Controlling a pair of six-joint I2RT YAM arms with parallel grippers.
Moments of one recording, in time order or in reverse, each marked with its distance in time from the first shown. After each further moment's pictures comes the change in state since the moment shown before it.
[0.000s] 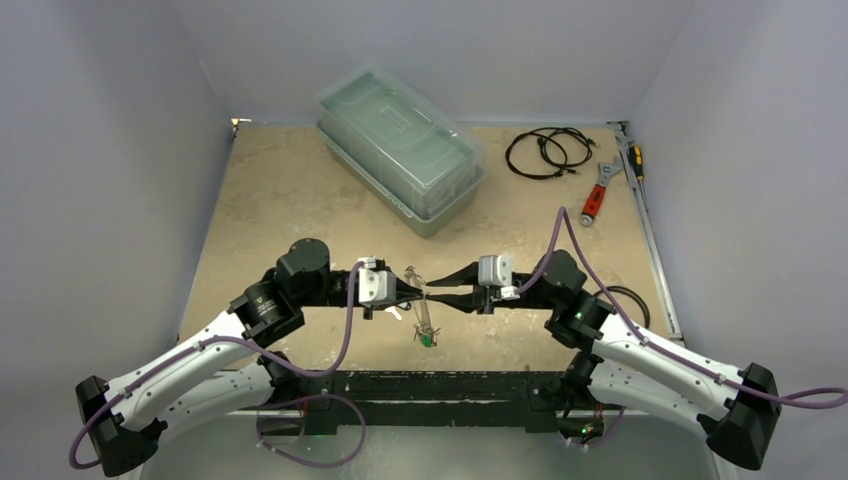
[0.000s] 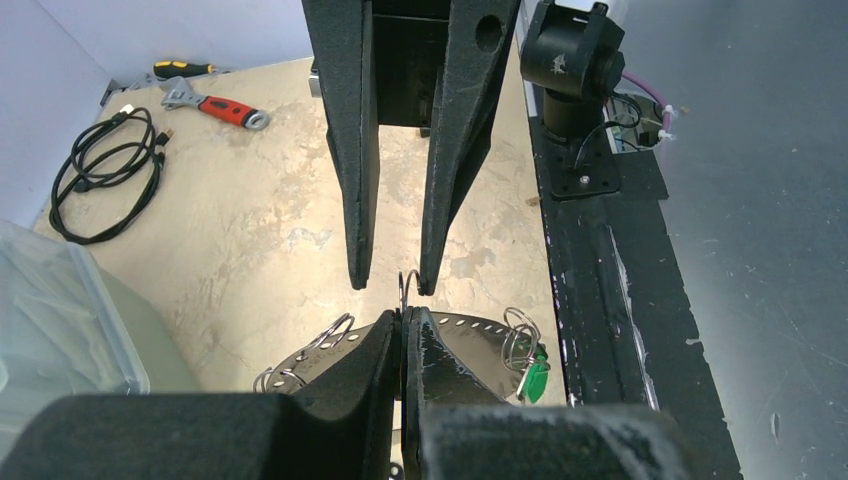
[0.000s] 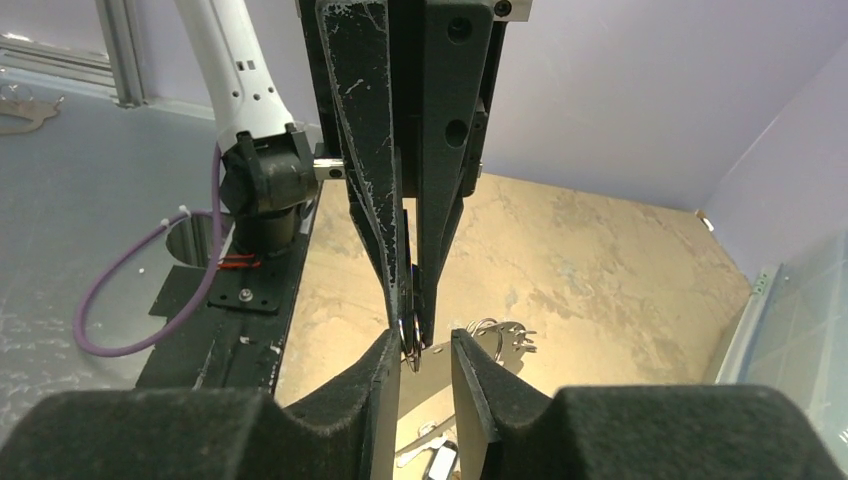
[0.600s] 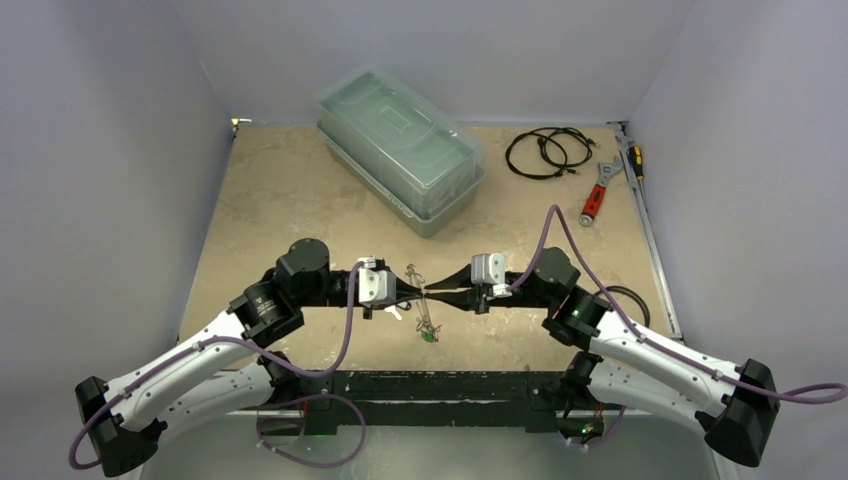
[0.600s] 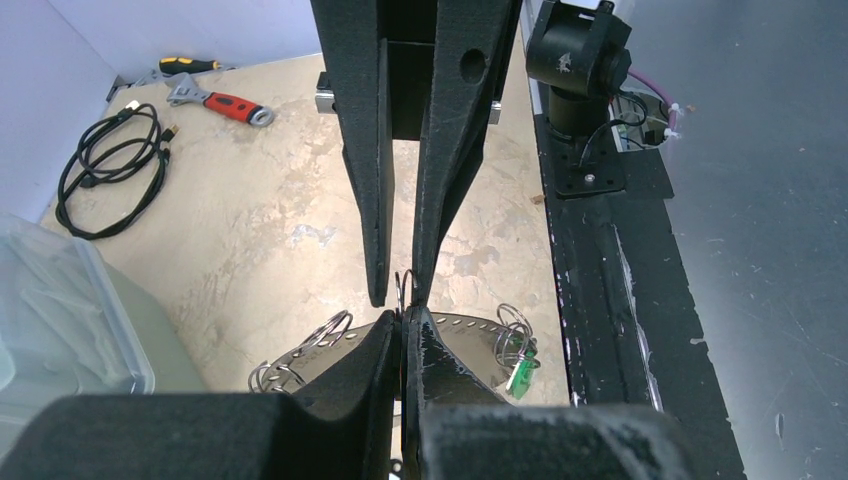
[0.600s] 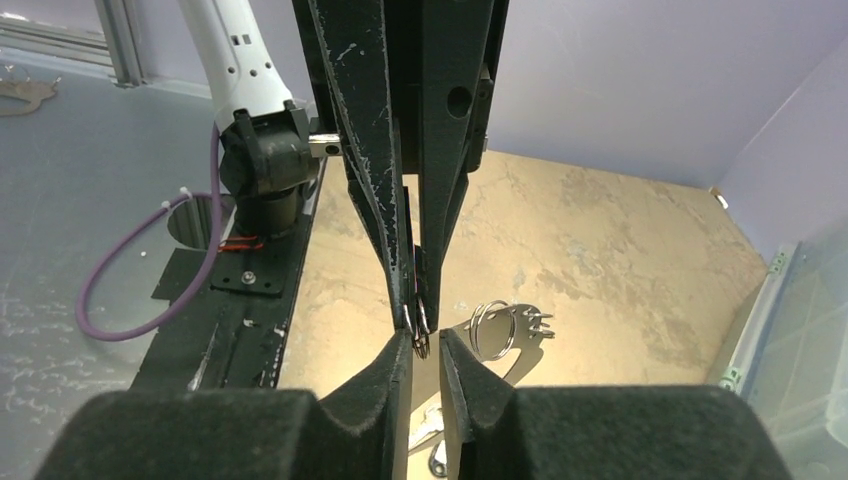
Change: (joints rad) left arm 0.000 -0.003 0.002 -0.011 -0.010 0.005; right arm 0.000 0.027 0.016 -0.049 0.009 -0.017
